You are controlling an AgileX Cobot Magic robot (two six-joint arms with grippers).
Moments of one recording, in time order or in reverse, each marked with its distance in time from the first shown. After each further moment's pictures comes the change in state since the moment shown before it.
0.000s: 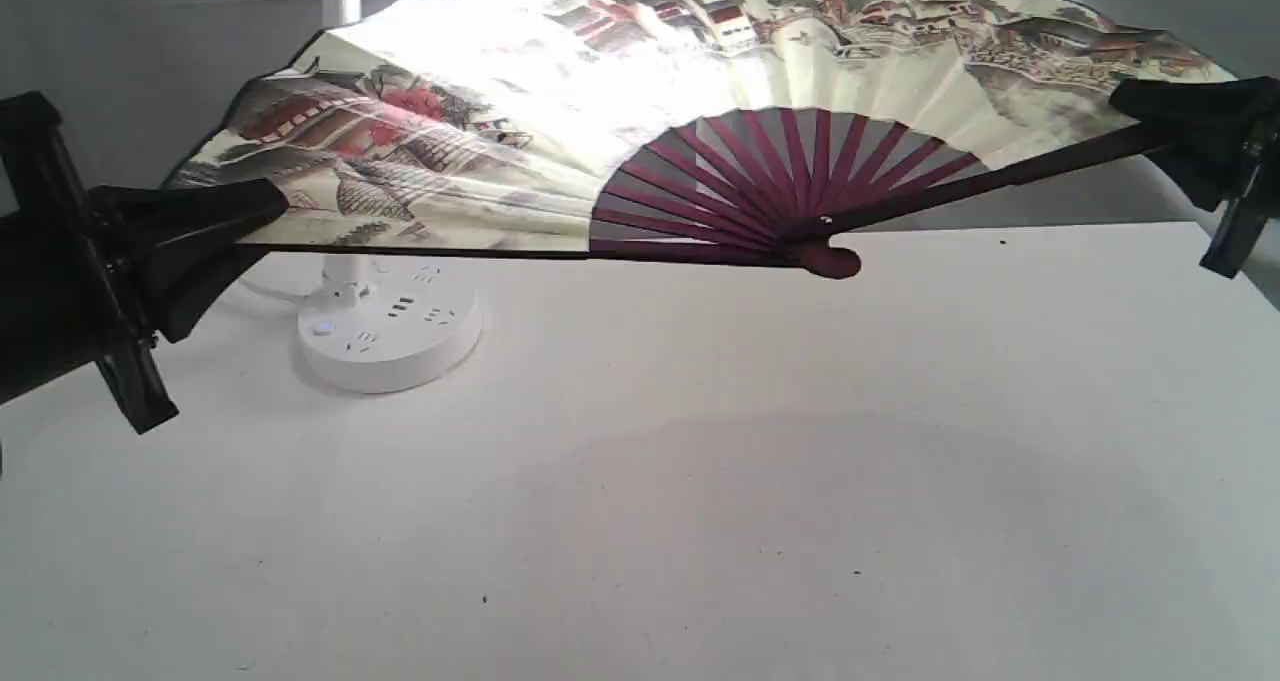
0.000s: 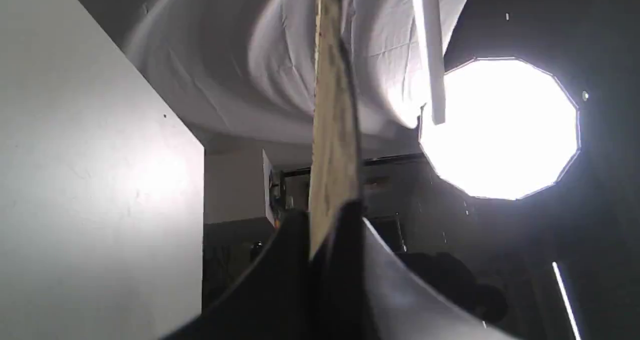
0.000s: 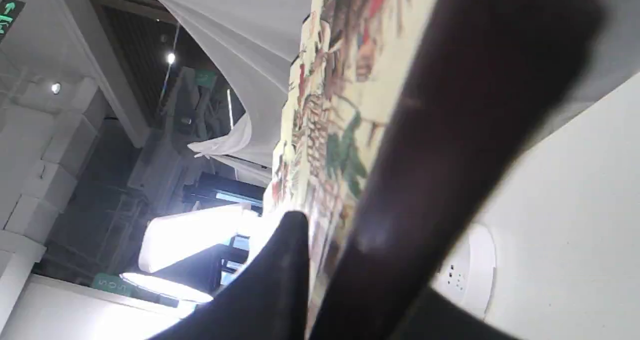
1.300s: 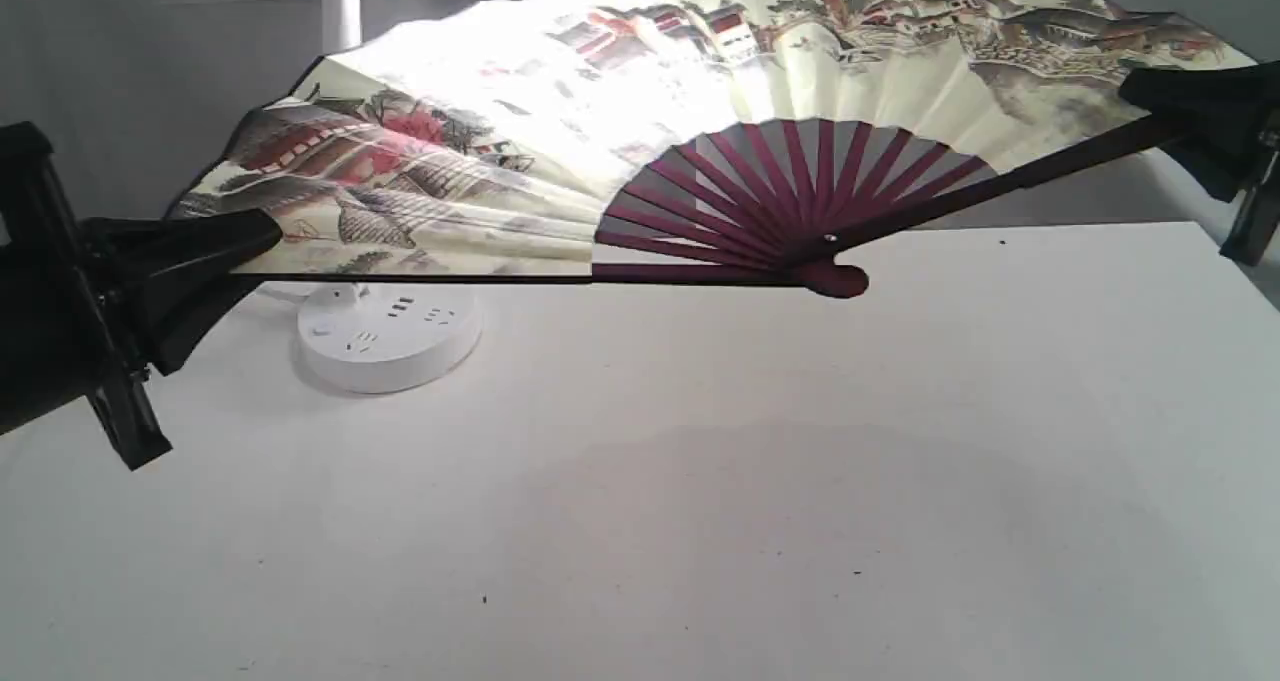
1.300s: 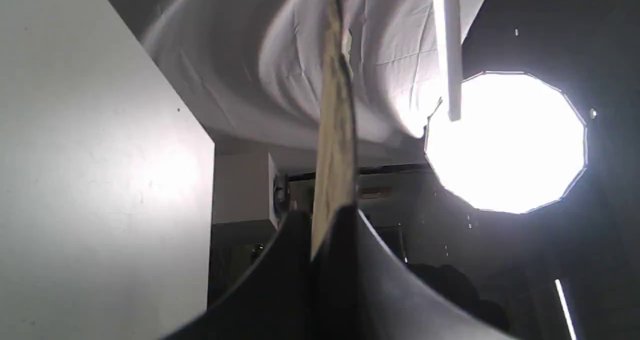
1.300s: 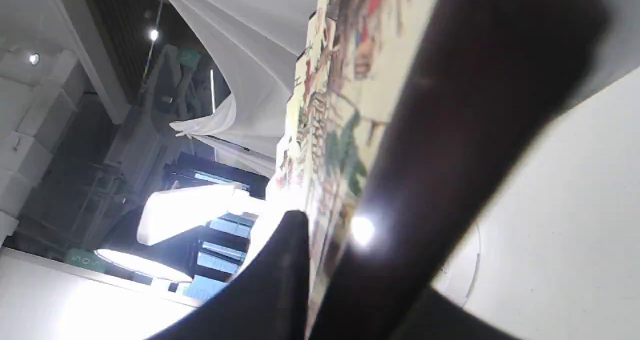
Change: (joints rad) left arm 0.002 -0.025 0.062 -0.011 0.010 -0.005; right arm -0.012 -0.046 0.000 -0.062 0.000 0.000
